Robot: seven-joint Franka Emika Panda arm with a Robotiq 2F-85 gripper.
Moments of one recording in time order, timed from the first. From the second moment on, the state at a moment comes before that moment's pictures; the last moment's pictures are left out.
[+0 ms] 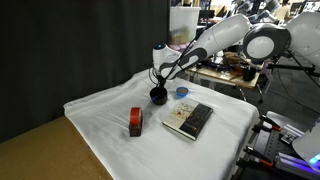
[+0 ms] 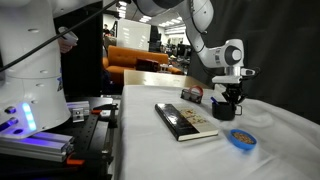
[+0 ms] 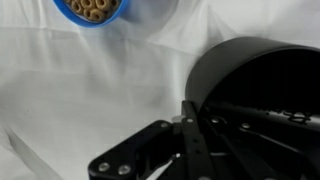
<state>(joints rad) 0.19 1.06 -0.07 -1.11 -0.30 2.31 0.02</state>
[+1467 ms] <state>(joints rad) 0.17 1.22 -0.08 -0.84 -0.30 2.31 0.01</state>
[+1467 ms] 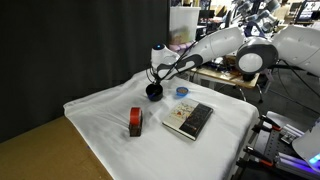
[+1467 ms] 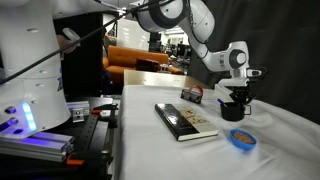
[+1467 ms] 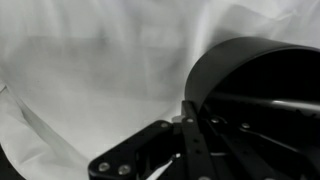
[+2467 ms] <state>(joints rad) 0.18 1.22 -0.06 -0.84 -0.30 2.31 0.01</state>
